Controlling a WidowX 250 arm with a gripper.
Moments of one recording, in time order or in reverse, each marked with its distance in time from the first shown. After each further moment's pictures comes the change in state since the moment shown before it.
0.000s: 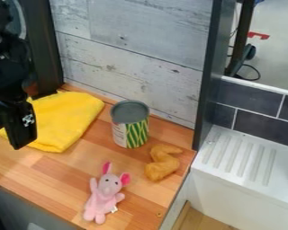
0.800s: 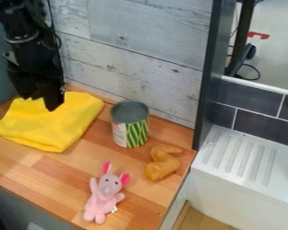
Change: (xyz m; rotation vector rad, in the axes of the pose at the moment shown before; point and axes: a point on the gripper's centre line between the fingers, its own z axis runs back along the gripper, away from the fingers) arm 0.081 0.070 -0.028 0.130 -0.098 0.155
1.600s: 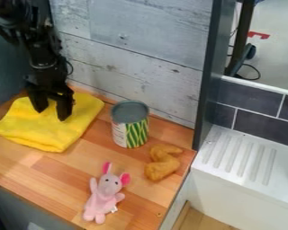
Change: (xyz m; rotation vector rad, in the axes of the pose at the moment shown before) arm 0.043 0.048 -0.095 0.008 0.109 0.094
